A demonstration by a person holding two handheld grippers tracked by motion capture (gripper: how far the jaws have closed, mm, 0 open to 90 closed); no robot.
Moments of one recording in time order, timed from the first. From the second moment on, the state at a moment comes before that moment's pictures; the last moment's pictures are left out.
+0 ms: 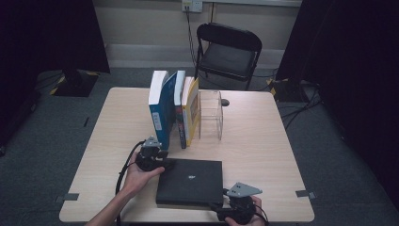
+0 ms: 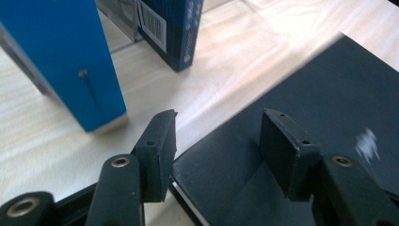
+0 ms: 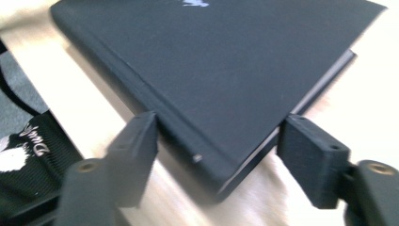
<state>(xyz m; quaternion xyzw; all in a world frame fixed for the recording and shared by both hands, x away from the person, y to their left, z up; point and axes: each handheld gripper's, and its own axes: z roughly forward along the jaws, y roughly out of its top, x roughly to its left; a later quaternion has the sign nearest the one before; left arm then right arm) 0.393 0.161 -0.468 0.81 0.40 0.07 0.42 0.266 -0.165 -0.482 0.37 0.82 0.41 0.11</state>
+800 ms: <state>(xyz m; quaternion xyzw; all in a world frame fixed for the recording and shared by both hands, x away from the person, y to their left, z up) 0.315 0.167 -0.463 0.84 0.36 0.01 0.40 0.308 -0.195 -0.473 0.45 0.78 0.40 0.17</state>
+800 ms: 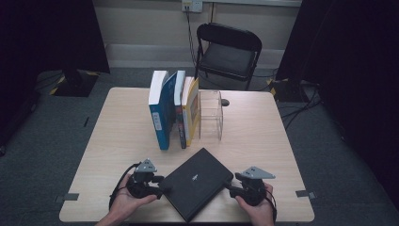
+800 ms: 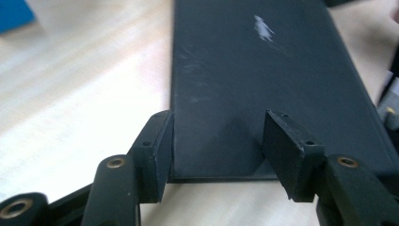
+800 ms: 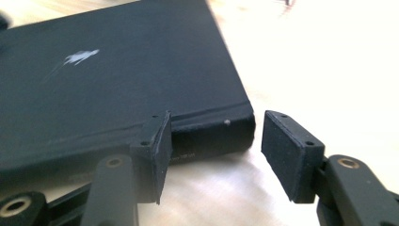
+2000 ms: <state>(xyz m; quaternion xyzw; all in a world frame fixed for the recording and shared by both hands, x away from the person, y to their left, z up) 0.325 0.142 -0.463 0.84 0.37 -0.05 0.41 0.343 -0.177 -0.478 0.47 0.77 0.38 0.22</state>
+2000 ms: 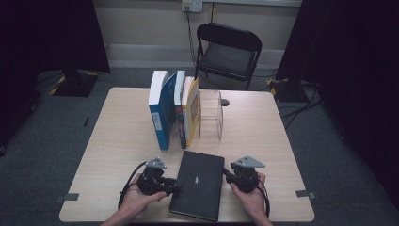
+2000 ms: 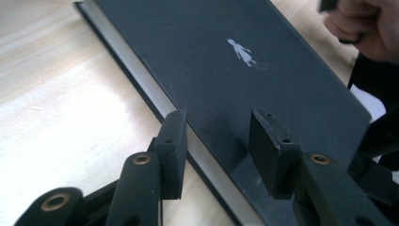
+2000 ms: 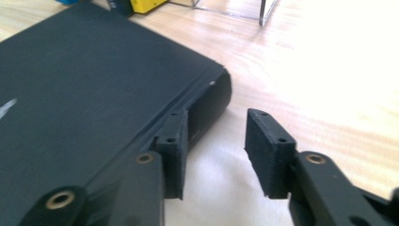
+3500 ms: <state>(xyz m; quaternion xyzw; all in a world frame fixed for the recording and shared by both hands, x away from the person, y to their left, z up) 0.364 0.134 -0.480 0.75 0.47 -0.12 0.45 0.314 -0.161 -0.476 0.42 0.78 0.44 0.13</state>
